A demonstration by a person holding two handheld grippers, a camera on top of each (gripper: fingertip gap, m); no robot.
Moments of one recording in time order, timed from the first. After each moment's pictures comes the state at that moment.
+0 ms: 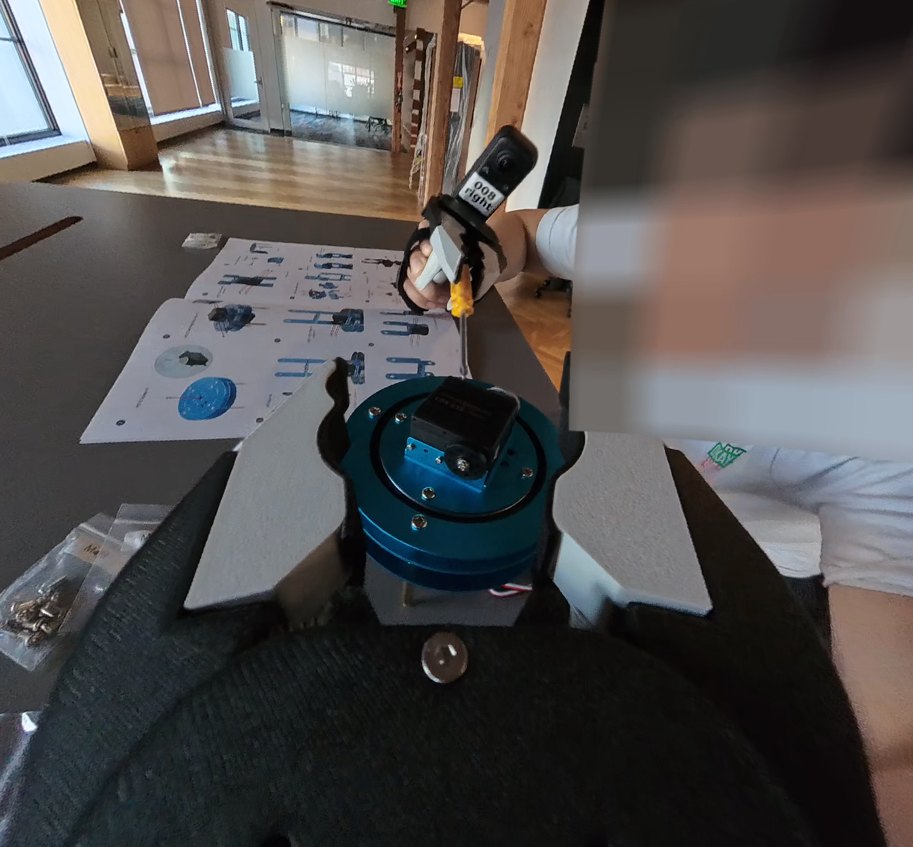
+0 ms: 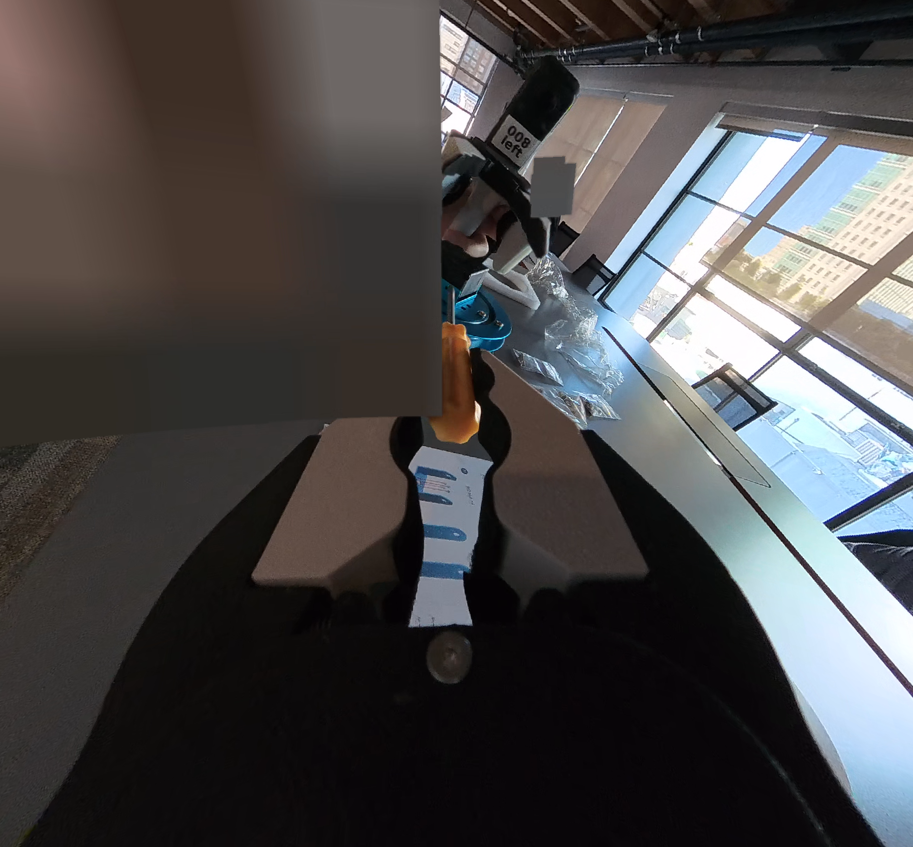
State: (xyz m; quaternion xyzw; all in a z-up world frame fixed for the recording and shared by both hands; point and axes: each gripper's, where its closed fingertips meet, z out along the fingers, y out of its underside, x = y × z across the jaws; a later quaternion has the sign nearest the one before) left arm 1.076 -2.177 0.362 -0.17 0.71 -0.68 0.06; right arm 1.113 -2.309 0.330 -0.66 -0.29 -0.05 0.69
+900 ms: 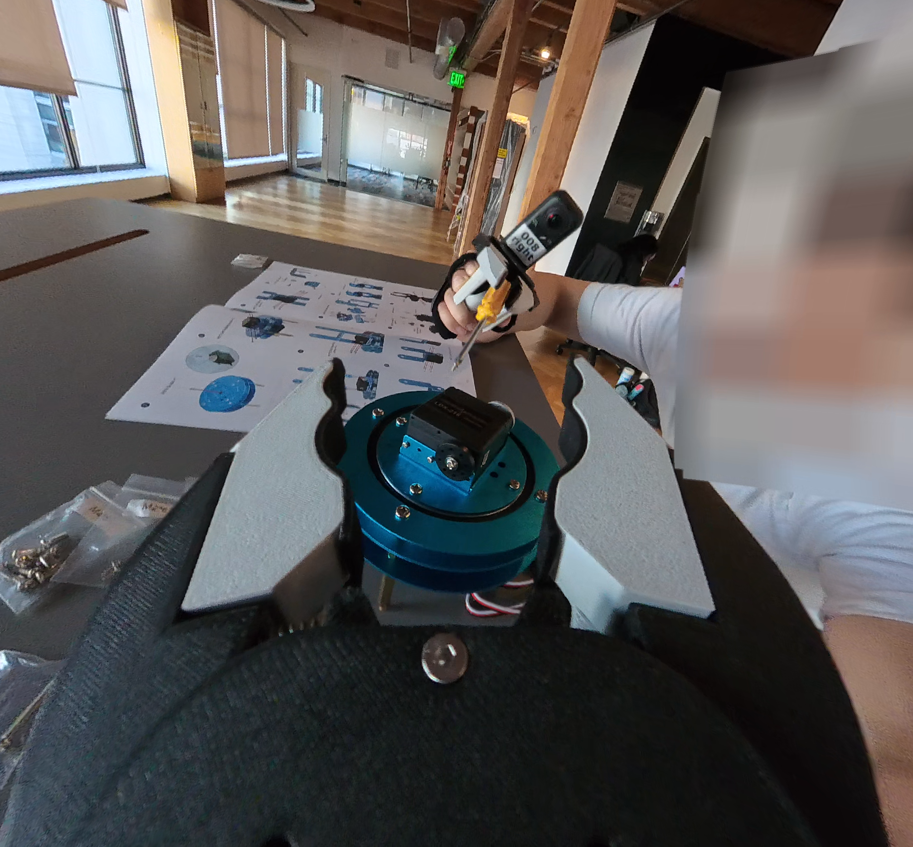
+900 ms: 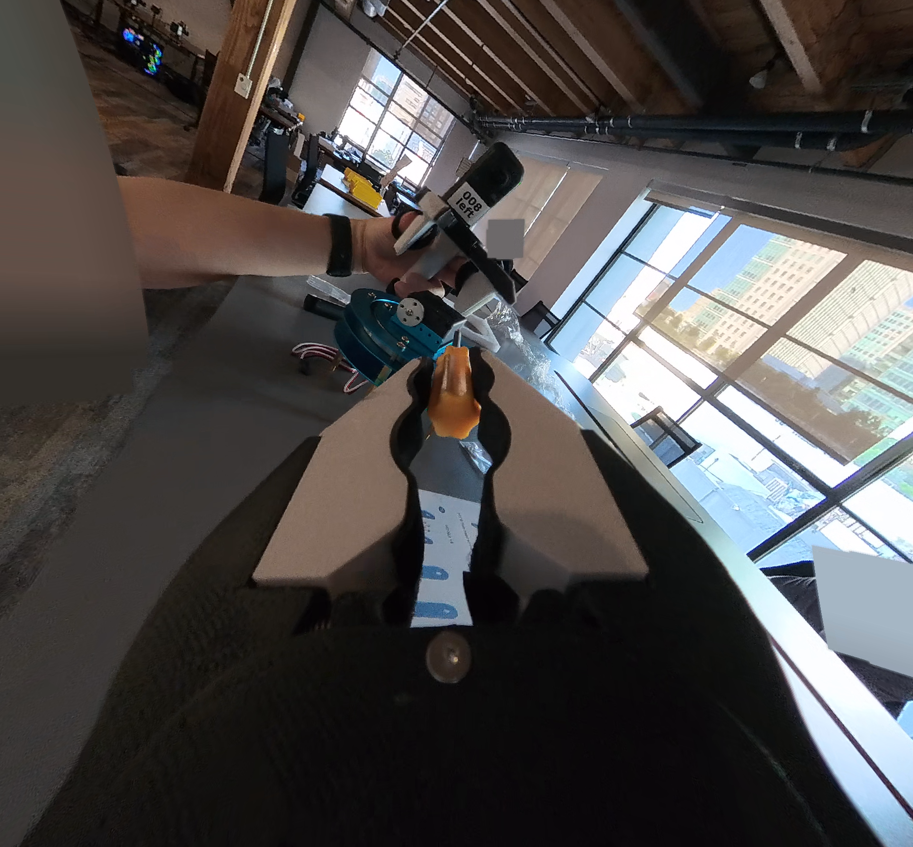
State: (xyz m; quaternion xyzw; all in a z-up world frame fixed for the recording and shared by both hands) left arm 1.073 -2.166 0.371 -0.23 0.66 -0.71 0.08; right arm 1.101 -2.318 0.351 -0.61 -0.29 -0.10 0.73
